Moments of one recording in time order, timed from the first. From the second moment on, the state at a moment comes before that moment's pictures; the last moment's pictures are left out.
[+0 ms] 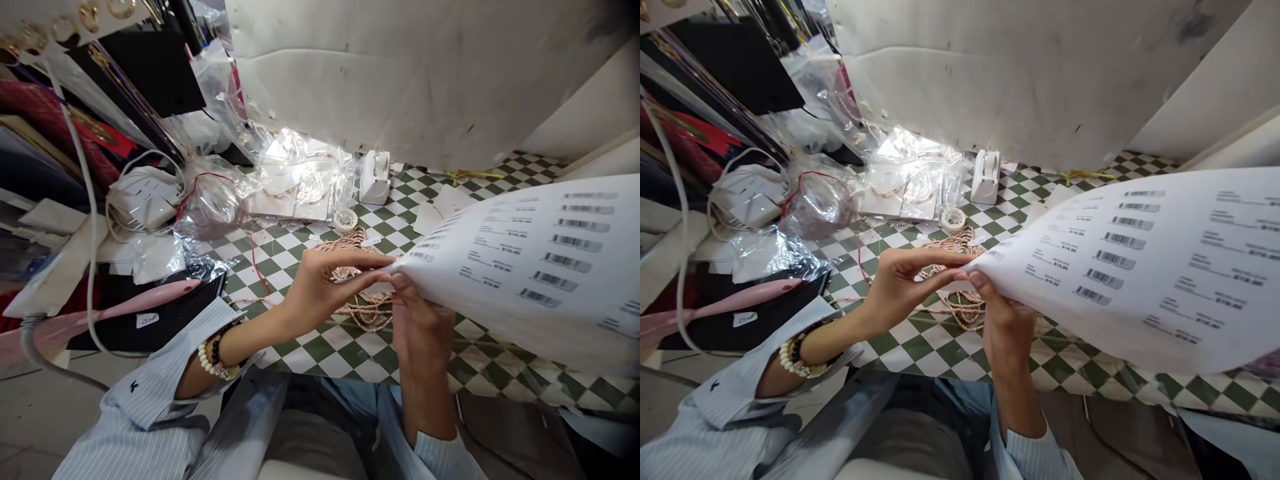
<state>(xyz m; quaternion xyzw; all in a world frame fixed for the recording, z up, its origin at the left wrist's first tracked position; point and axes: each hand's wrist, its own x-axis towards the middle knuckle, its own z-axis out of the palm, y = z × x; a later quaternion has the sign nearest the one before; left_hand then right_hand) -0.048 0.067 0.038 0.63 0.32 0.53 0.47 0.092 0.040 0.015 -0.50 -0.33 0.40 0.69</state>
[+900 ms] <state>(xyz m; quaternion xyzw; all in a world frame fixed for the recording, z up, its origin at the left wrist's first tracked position) -0.053 0.083 0.031 0.15 0.38 0.65 0.64 0.147 0.062 0.008 -0.55 -0.26 0.38 0.70</state>
